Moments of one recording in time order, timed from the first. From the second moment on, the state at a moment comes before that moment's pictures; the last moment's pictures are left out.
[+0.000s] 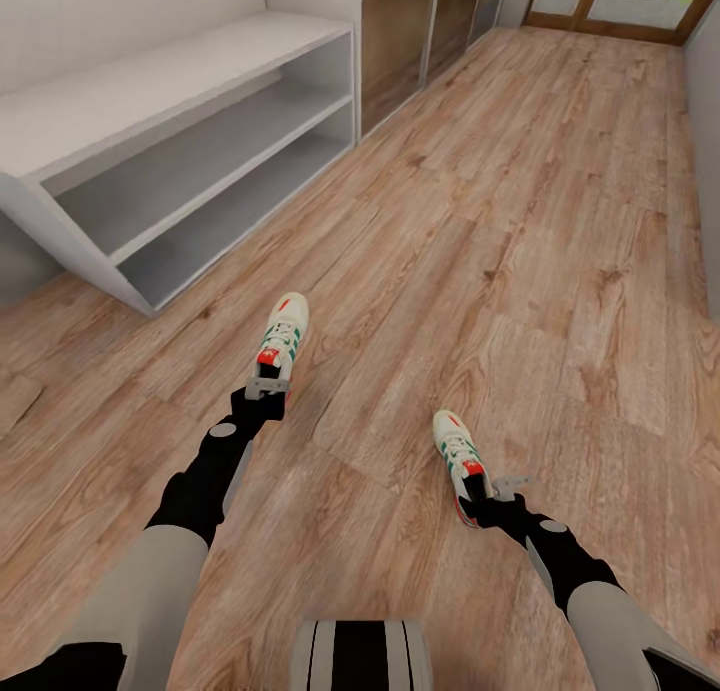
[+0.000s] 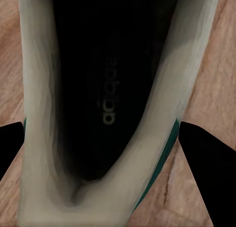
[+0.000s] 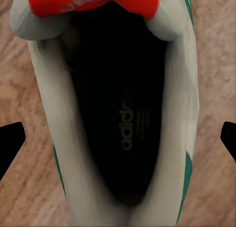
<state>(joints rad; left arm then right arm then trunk) -0.80 -0.08 0.04 -0.88 -0.16 0.20 -0.05 -0.72 -0.06 -0.43 -0.39 0.45 -0.03 0.37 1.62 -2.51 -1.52</state>
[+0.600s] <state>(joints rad) -0.80 -0.08 0.04 -0.88 -0.16 0.20 -0.05 -0.72 -0.06 -0.43 -0.39 0.45 -0.03 0.37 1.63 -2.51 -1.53</state>
